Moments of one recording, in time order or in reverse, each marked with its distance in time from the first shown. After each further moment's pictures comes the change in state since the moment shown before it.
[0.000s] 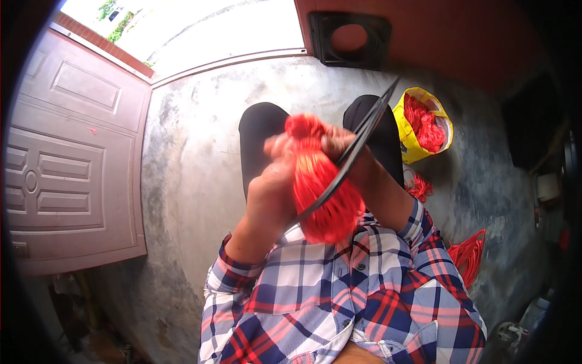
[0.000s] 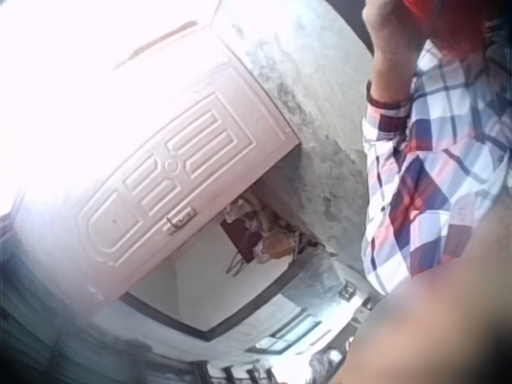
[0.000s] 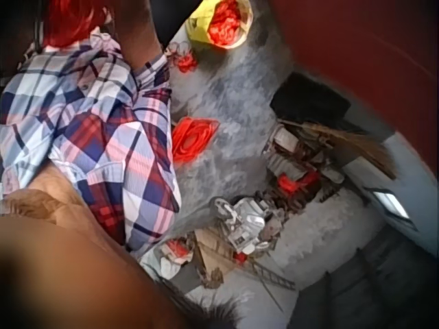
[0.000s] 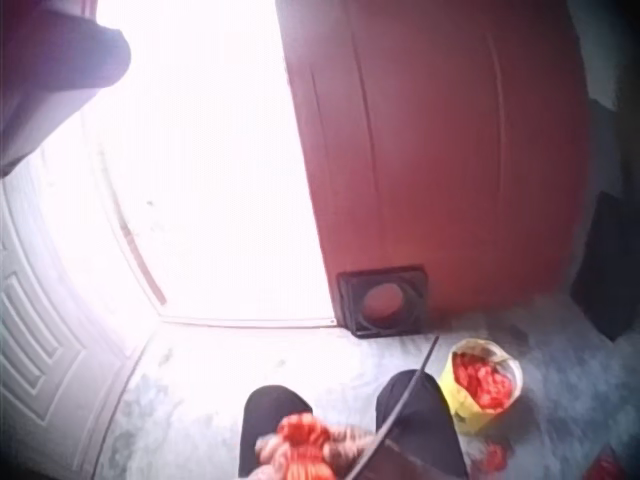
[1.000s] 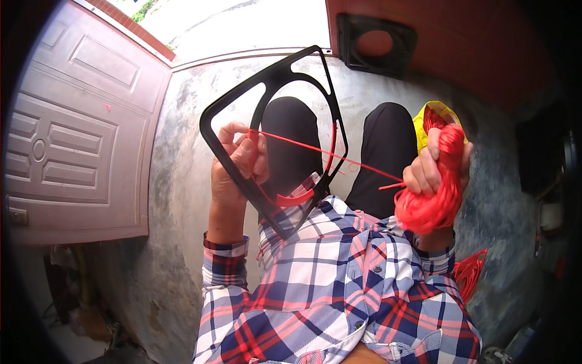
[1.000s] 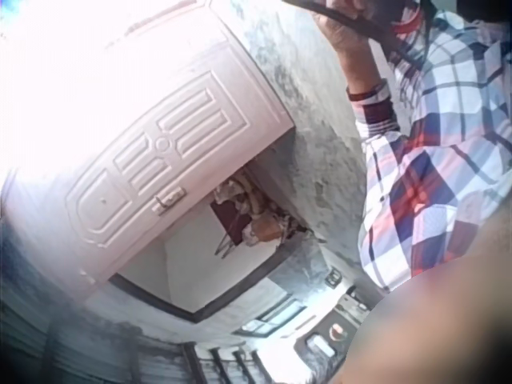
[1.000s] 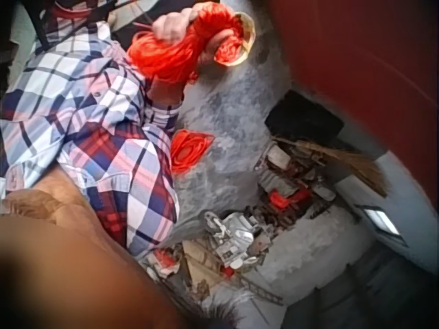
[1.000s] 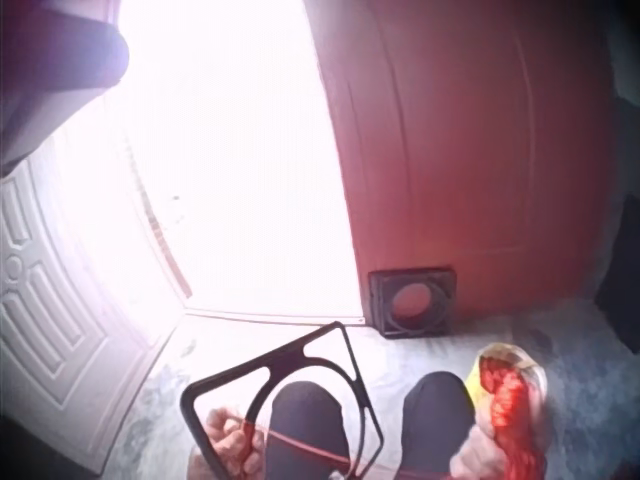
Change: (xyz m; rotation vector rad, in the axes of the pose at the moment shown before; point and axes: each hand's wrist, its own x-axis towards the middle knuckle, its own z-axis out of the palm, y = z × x) left_hand -0.017 0.087 -0.052 0.689 0.135 0.301; right_hand -0.076 -0.049 0.016 -0.043 0.038 -0.379
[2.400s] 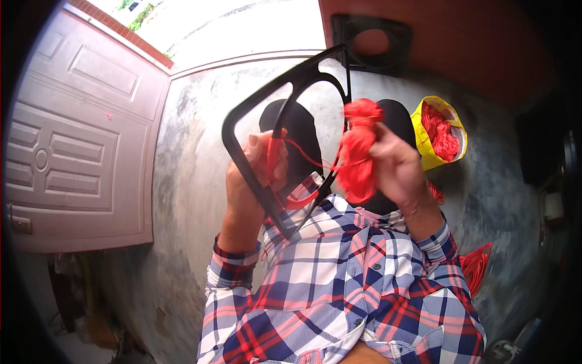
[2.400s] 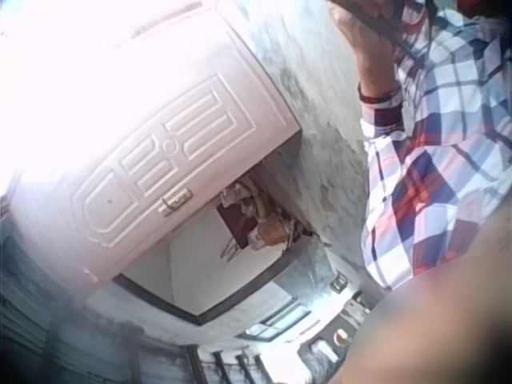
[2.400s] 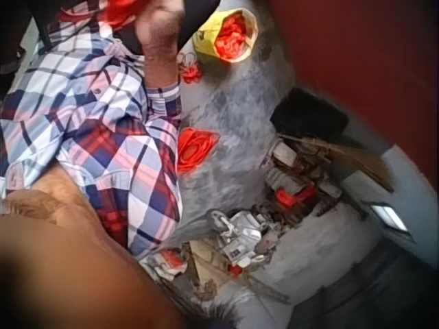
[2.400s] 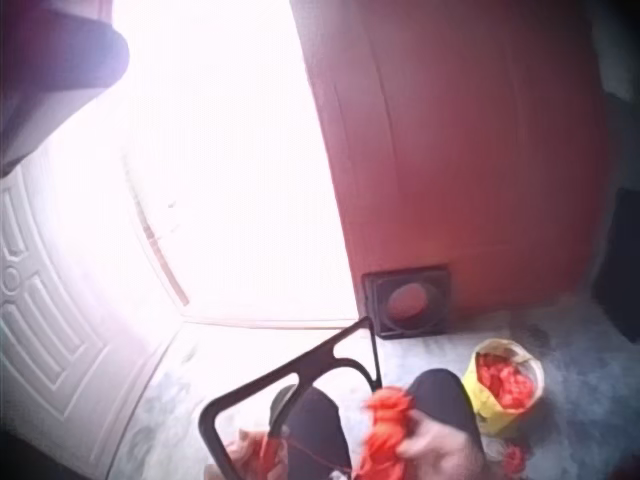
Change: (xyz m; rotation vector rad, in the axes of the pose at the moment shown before) left_hand -0.009 -0.003 0.044 0.125 0.113 -0.154; right_hand 0.020 0.047 0.002 -0.209 0.340 0.233
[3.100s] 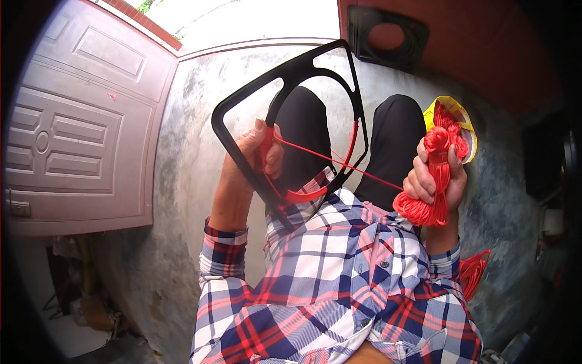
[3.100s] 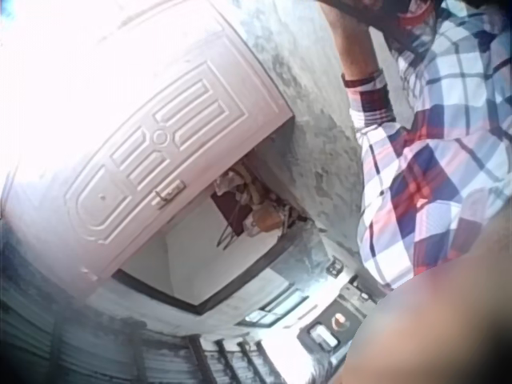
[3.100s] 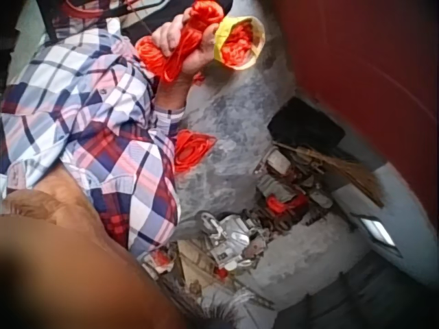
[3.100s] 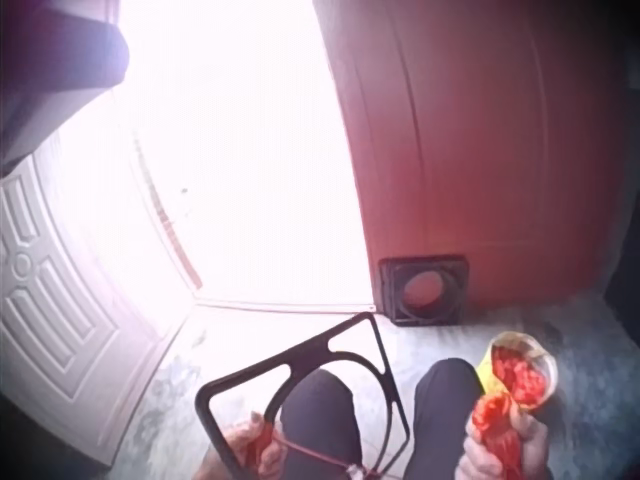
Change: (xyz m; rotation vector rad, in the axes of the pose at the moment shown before) left_hand 0.017 0.000 -0.041 -0.044 -0.147 -0.178; right_hand -0.044 -0.020 -0.034 0.190 -0.111 -0.029
